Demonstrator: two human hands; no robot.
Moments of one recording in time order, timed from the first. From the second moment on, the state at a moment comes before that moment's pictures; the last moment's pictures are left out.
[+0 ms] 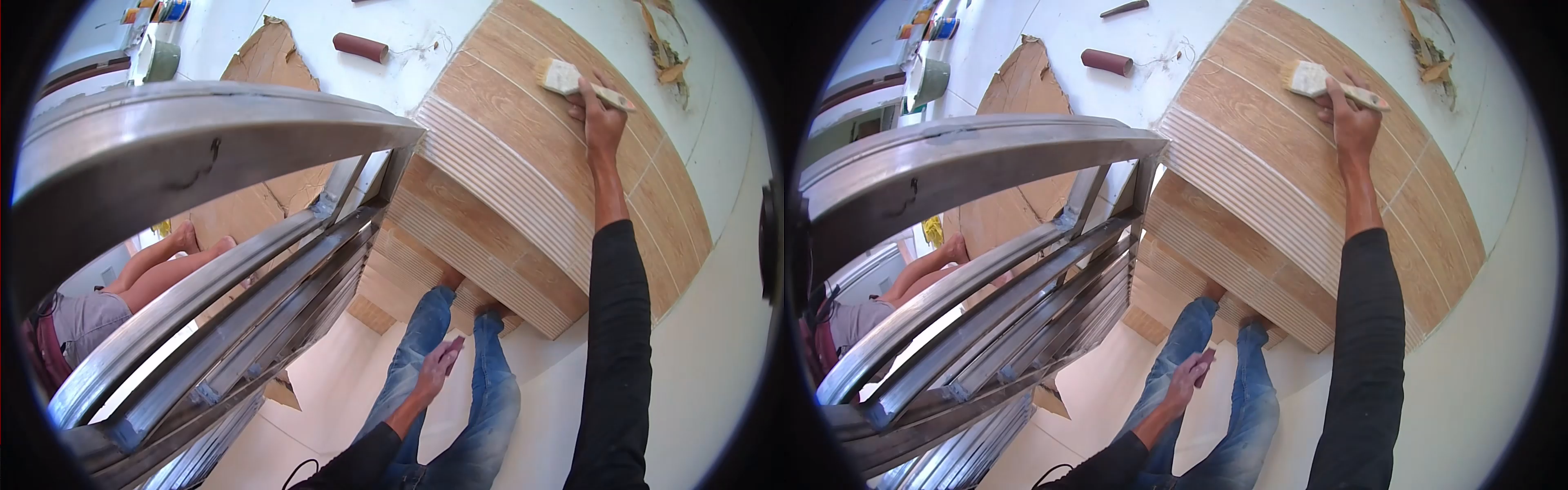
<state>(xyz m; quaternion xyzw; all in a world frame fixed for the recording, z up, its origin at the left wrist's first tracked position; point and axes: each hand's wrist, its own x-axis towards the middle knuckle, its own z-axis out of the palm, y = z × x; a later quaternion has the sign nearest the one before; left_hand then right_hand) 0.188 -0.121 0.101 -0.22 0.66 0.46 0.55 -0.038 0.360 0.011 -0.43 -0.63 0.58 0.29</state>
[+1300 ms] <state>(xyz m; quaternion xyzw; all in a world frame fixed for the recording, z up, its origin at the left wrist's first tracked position) 0.193 -0.124 0.107 -0.41 0.23 0.61 0.64 0.255 0.217 0.065 -0.51 -0.55 0.51 0.42</state>
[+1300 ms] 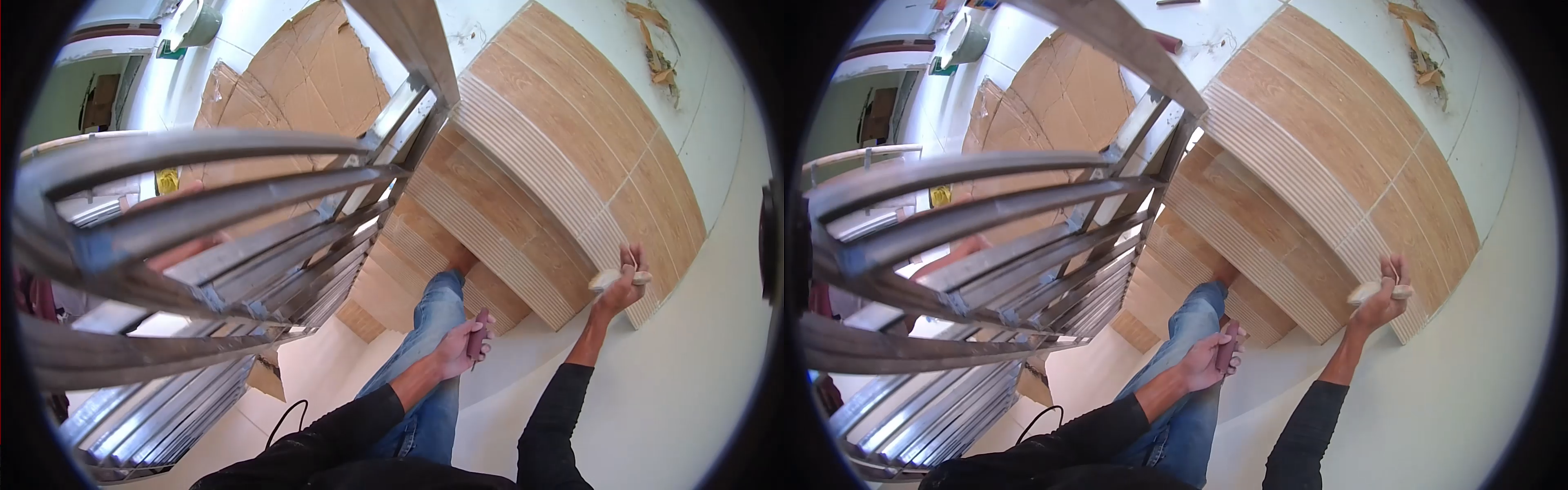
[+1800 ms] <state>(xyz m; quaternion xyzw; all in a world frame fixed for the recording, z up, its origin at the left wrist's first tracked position) 0.208 -0.238 0.134 -0.25 0.28 0.75 0.55 0.395 0.032 -0.070 -0.61 -0.60 0.47 0.19</state>
